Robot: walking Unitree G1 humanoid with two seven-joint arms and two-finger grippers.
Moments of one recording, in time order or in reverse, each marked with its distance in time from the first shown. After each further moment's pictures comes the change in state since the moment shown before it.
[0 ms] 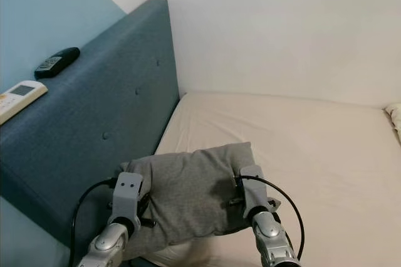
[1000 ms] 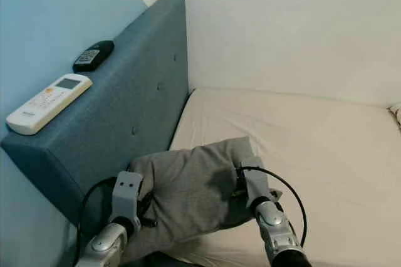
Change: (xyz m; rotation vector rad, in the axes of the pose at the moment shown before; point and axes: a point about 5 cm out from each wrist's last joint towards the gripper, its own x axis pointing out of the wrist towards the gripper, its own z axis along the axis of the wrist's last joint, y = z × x) left arm -0.008 -0.016 -0.001 -0.021 0.017 -0.159; right arm 0.008 -0.019 0.016 -0.122 0.022 0.032
